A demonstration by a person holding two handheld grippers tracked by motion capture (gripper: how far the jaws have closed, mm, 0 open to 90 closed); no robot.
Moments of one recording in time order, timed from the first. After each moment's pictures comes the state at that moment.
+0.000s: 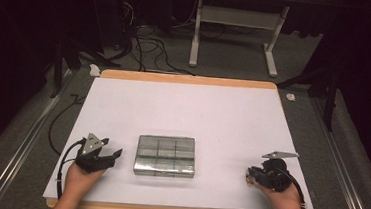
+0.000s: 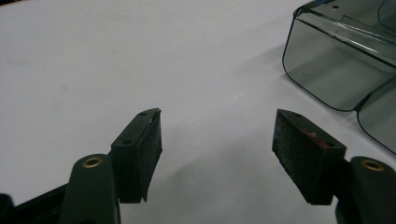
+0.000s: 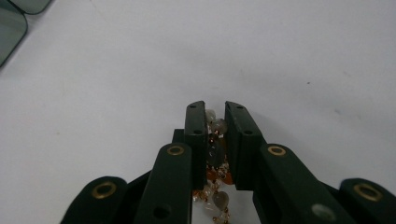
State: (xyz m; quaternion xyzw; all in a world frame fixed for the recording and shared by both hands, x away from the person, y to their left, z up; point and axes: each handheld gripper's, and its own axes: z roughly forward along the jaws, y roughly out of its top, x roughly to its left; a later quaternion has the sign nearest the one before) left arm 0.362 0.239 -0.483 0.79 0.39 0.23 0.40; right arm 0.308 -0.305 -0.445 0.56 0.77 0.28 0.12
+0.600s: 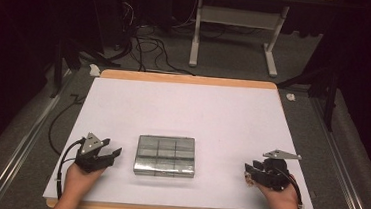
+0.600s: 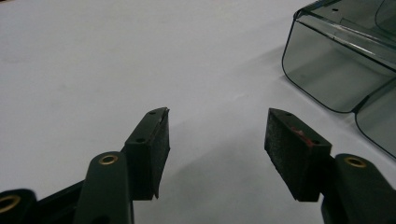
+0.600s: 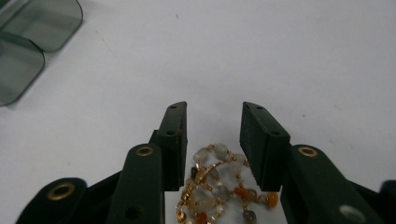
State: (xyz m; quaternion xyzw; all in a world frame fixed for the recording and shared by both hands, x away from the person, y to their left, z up) left arm 0.362 0.240 -0.483 0.79 0.40 0.23 0.41; right arm 0.306 -0.299 -0.439 0.55 0.76 0.32 0.17
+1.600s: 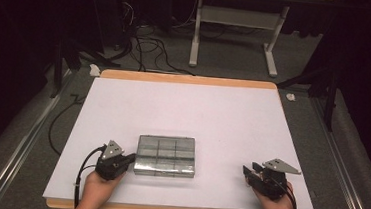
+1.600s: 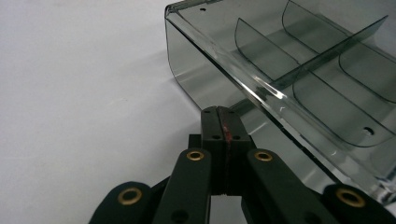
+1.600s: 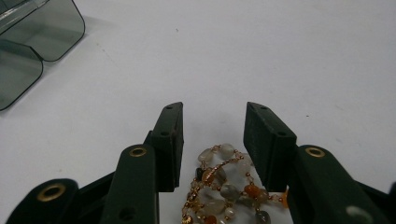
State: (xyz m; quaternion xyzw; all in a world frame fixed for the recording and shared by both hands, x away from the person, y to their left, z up) left arm 0.342 0.180 -0.481 0.80 0.40 0.15 0.42; right arm 0.286 -0.294 -0.459 0.54 0.73 0.36 0.22
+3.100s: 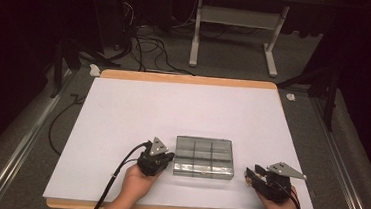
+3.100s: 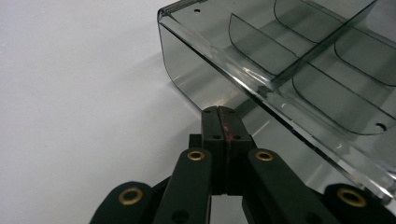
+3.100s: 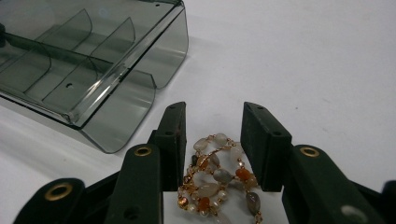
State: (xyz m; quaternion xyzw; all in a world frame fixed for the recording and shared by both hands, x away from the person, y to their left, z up) left arm 0.358 0.067 -0.476 0.84 0.34 0.13 0.41; right arm 0.276 -0.302 -0.458 0.54 0.72 0.37 0.23
